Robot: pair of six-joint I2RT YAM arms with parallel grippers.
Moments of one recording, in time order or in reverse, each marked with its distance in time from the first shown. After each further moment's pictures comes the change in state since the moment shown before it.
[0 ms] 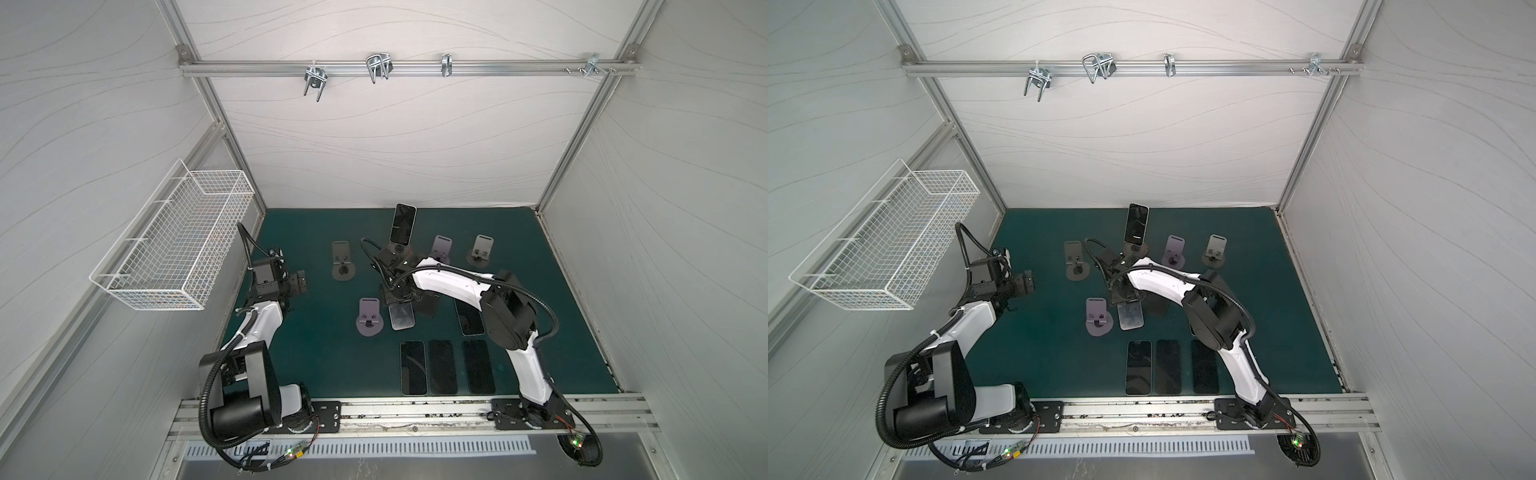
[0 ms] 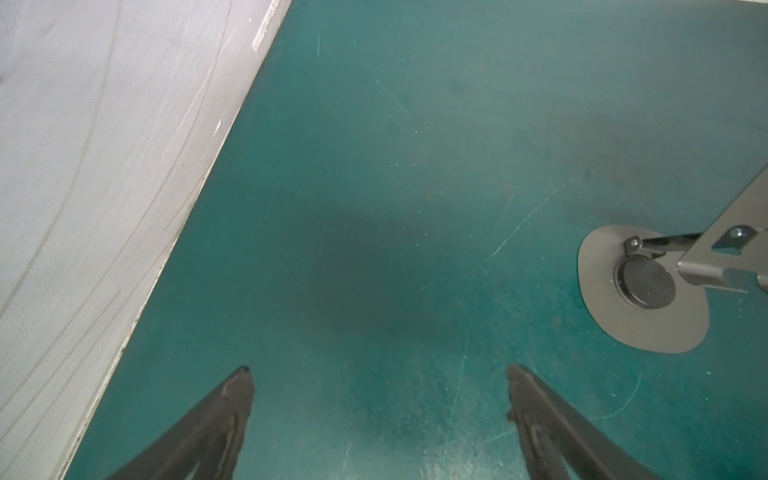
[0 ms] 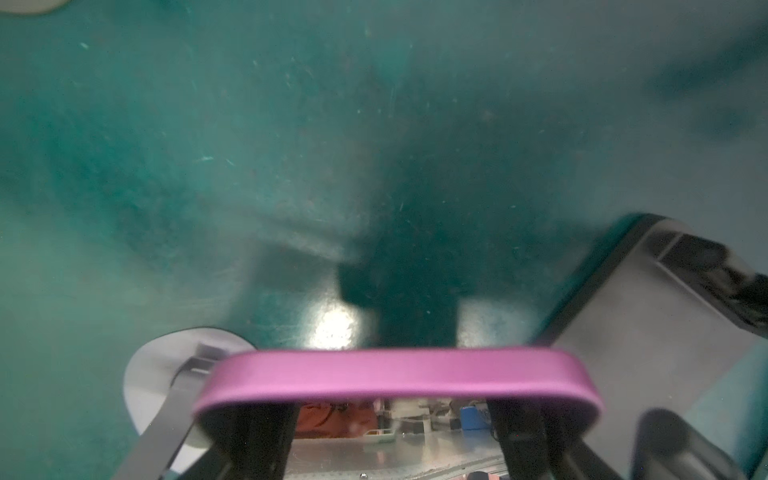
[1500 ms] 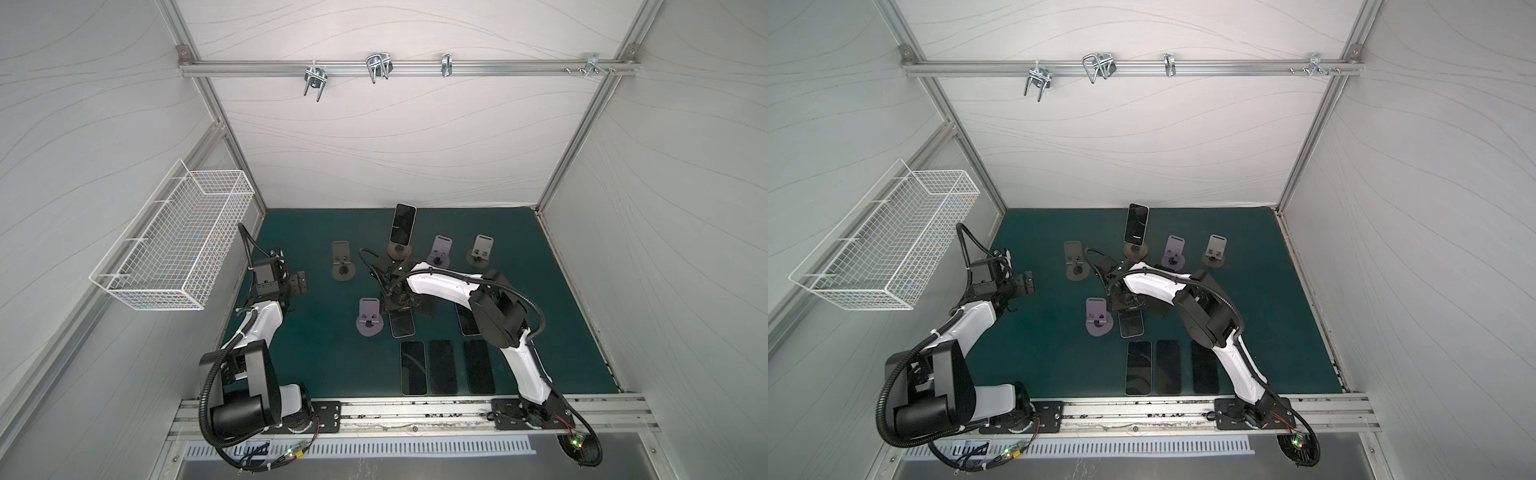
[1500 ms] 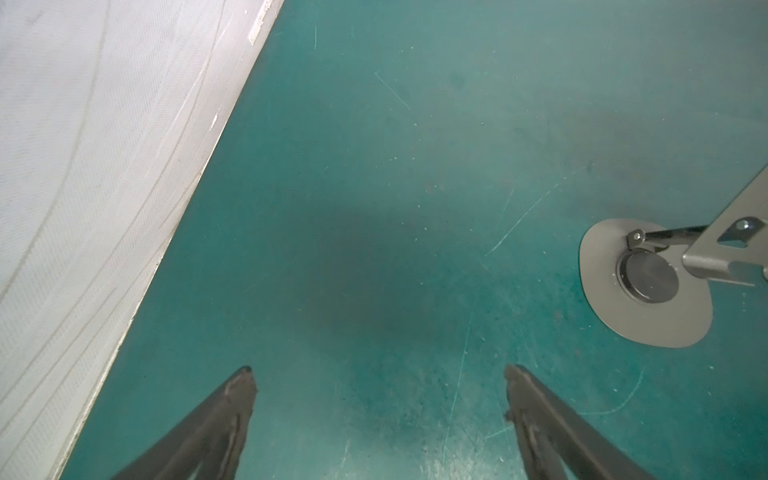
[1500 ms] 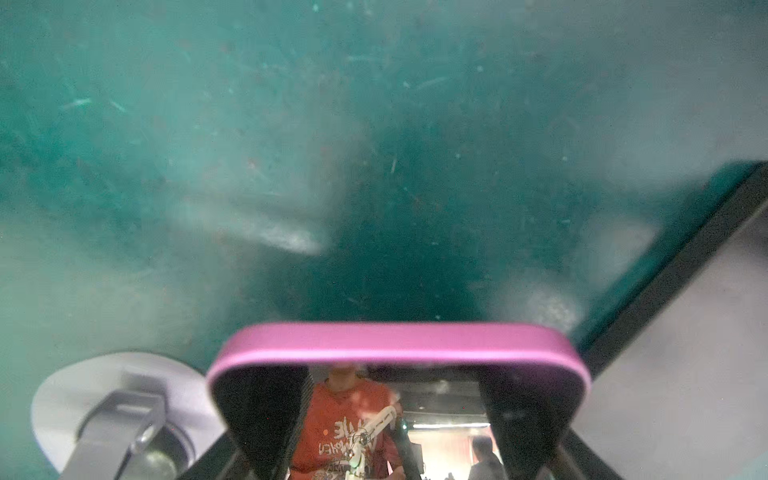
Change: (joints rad) left arm 0.000 0.006 0.000 -0.008 0.003 0.003; right arm 0.008 0.063 -0.012 -0.009 -0.042 0.058
